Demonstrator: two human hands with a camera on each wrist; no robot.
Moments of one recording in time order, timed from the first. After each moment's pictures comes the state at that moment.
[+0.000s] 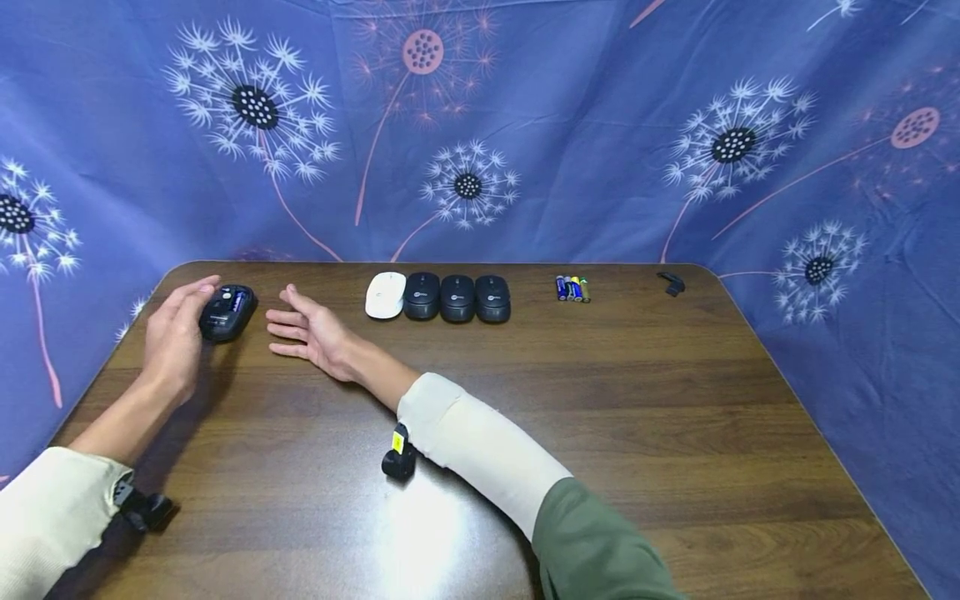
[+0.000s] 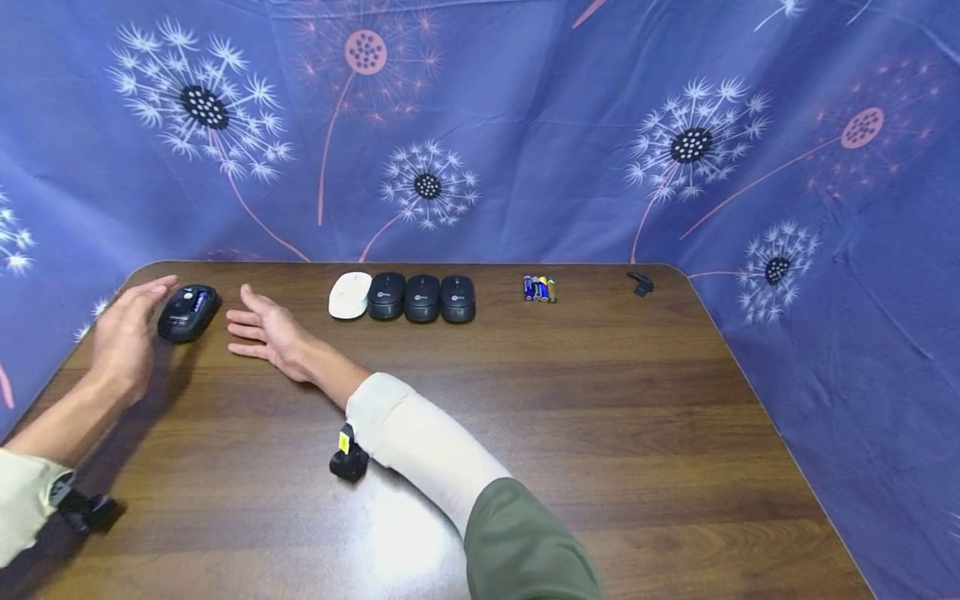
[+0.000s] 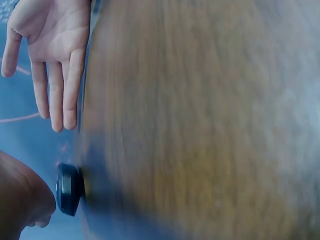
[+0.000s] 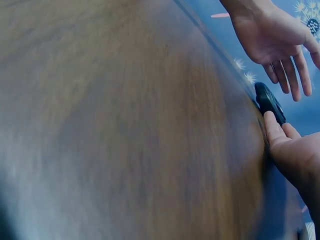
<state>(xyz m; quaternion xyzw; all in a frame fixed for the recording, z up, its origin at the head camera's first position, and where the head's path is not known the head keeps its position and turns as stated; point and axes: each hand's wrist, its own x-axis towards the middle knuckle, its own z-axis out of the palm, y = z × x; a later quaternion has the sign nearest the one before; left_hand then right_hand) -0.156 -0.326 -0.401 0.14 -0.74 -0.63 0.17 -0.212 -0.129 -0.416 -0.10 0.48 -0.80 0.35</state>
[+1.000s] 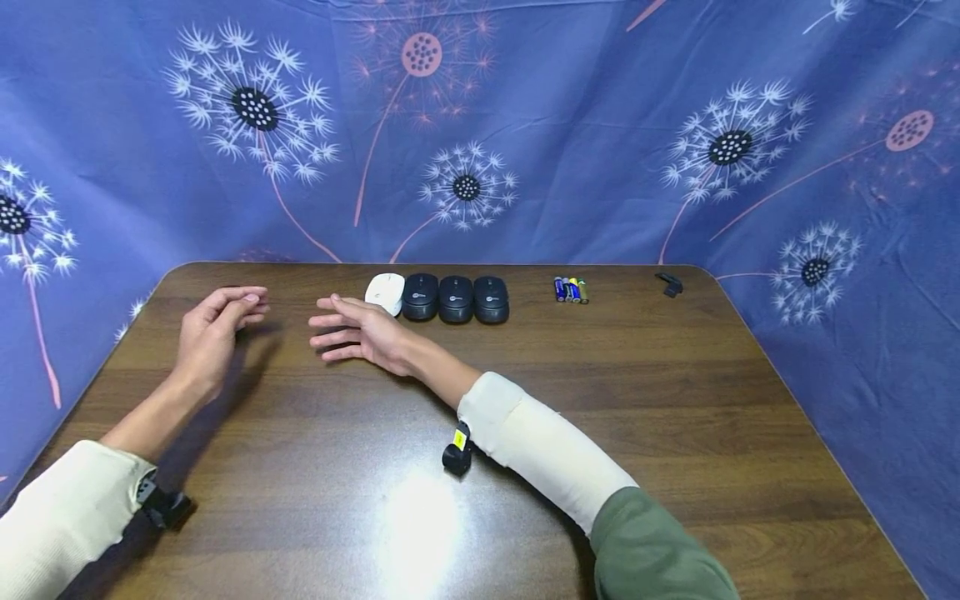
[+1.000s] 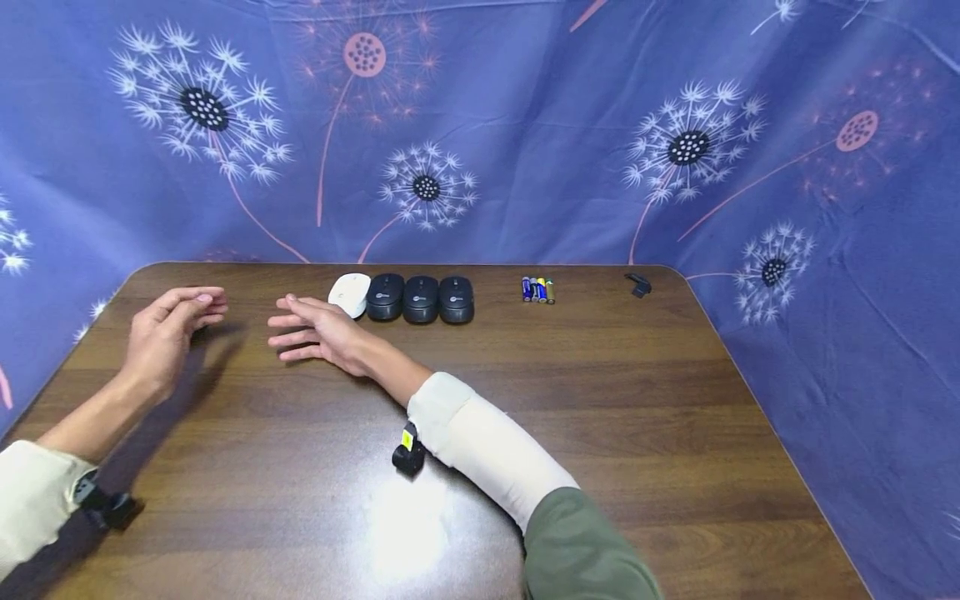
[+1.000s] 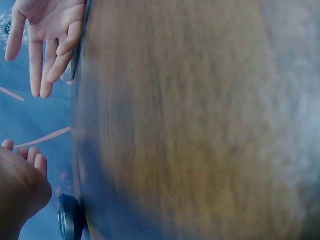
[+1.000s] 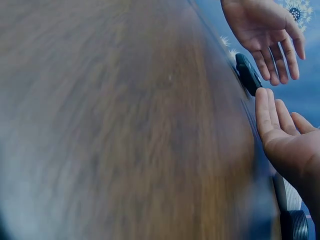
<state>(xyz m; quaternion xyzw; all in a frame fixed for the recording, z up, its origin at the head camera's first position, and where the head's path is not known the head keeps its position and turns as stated) -0.161 -0.288 -0.407 -0.05 -0.64 -0.75 0.17 -0.221 -0.049 -0.411 -0.17 0.54 -0.73 0.38</state>
